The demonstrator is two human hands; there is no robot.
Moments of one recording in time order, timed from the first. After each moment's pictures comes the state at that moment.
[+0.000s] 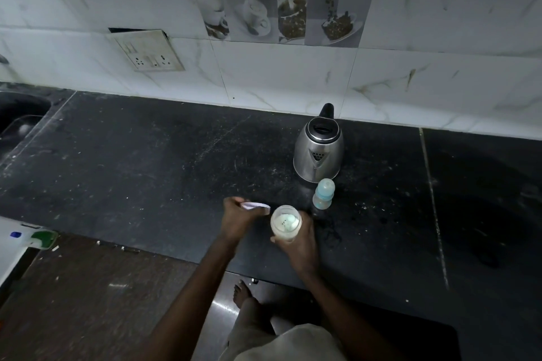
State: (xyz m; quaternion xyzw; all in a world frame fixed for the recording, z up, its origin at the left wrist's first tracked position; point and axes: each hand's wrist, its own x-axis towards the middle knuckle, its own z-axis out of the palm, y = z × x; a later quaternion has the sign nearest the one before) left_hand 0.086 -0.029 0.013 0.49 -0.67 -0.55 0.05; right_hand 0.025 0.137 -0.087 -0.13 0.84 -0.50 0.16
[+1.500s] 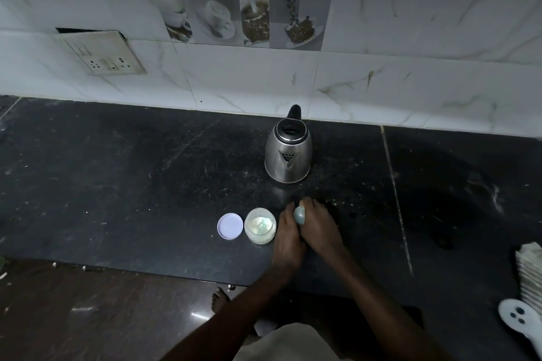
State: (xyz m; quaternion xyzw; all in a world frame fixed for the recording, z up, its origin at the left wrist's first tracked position) left_hand 0.020 0.132 -0.033 0.24 -0.83 -0.49 0.09; right_hand -0.060 0.200 -0.002 -0.25 0.93 -0.22 0.13
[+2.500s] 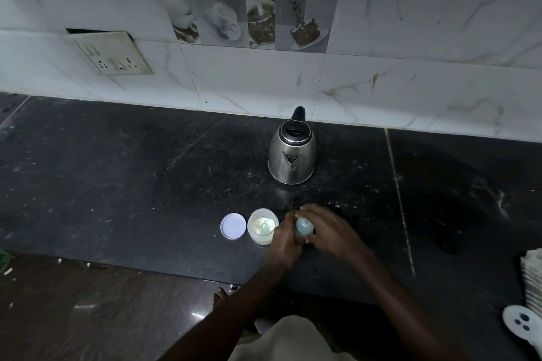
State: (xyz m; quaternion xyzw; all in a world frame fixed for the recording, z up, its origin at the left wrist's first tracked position) left_hand 0.028 0.113 -0.042 0.21 -0.84 -0.49 0.09; right_hand -0.073 0.233 0.019 -0.42 0.87 -0.20 0.19
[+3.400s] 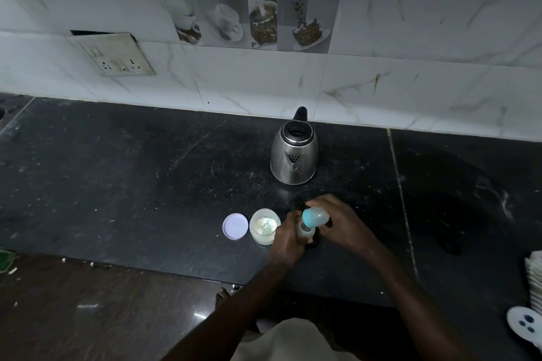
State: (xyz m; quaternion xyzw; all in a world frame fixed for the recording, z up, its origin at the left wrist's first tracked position) left_hand 0.026 0.112 -0.033 0.22 -0.84 -0.49 0.08; right_hand -0.095 0.249 0.024 -0.41 0.83 -0.36 0.15
